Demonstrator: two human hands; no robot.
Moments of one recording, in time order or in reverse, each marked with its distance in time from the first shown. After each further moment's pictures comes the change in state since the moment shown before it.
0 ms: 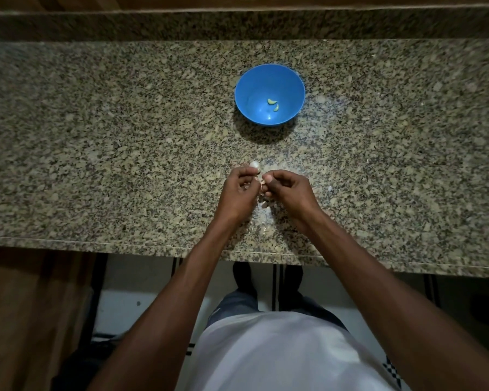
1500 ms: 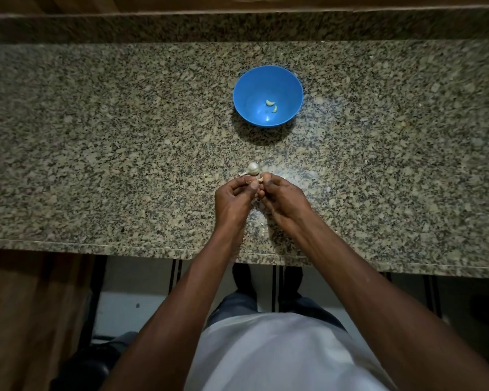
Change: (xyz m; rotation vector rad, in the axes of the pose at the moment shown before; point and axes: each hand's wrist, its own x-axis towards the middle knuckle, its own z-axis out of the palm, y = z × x) left_hand -0.010 -0.007 0.010 -0.367 0.147 -0.069; right_hand -0.004 -0.004 0.018 0.613 0.047 0.307
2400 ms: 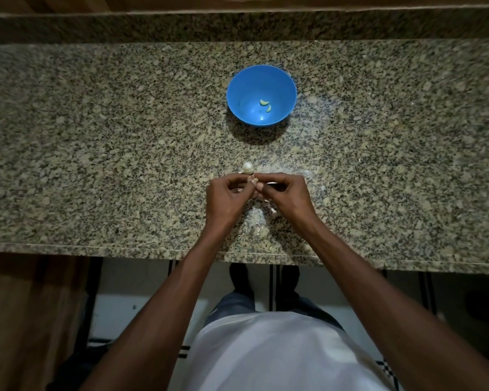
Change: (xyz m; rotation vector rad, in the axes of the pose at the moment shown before) left_hand 0.004 0.015 -0.007 0.575 -0.038 0.270; right_hand 0.003 -0.009 -0.025 -0.752 -0.107 -0.490
